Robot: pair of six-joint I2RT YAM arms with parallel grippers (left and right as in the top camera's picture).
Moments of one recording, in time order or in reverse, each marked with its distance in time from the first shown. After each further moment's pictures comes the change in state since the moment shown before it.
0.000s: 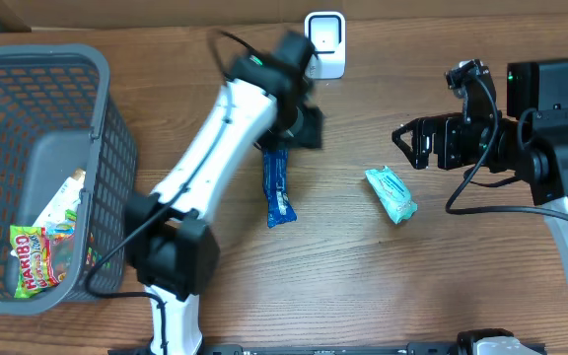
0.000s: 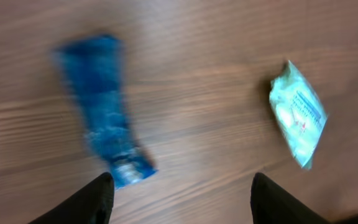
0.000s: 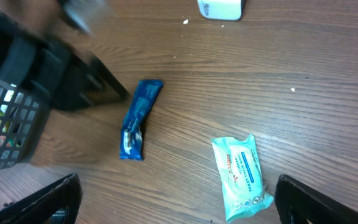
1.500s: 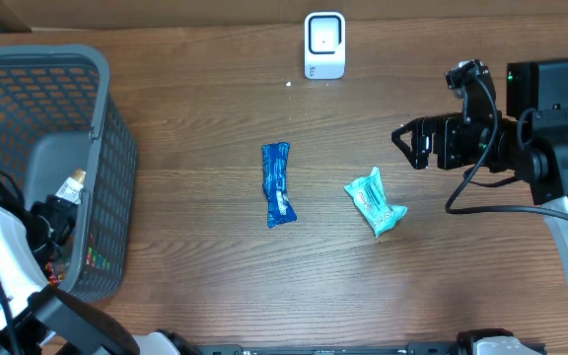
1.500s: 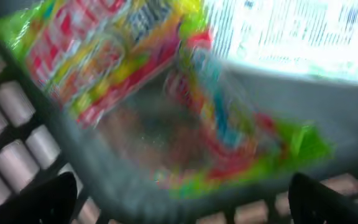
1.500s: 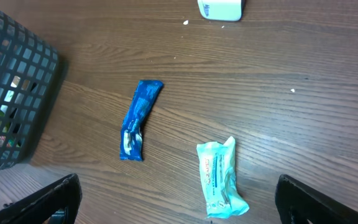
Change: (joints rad) left arm 1.219 -0.491 -0.807 0.301 -0.240 -0.075; right arm 0.000 0.001 0.000 0.002 0.000 -0.001
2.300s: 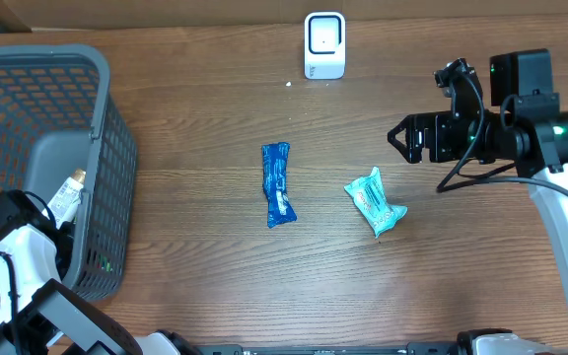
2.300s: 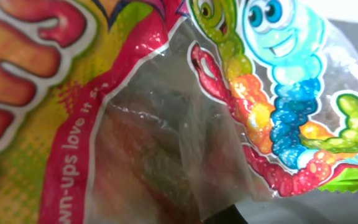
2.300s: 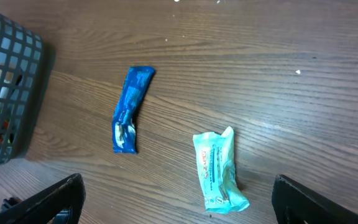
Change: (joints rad) left arm 0.000 -0.018 -0.265 0.218 -0.003 -0.011; right arm 0.000 0.096 0.000 -0.009 0.000 0.000
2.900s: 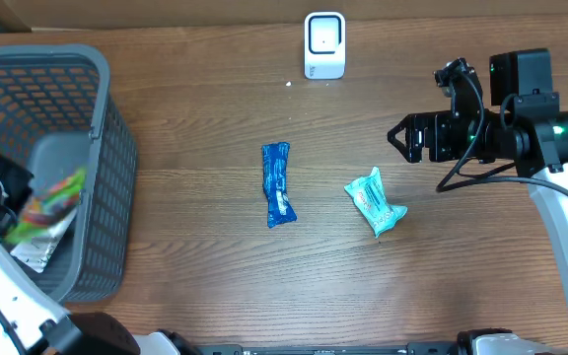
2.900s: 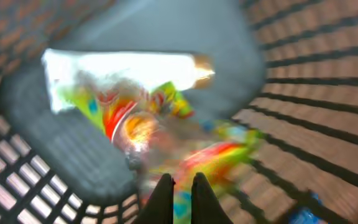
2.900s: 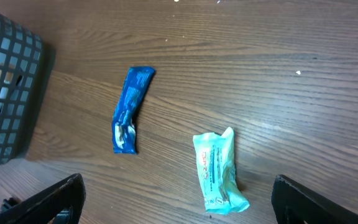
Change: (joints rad) left arm -0.034 0.018 0.805 -0.547 0.205 0.167; right arm 0.000 0.001 0.000 0.006 -0.001 0.000
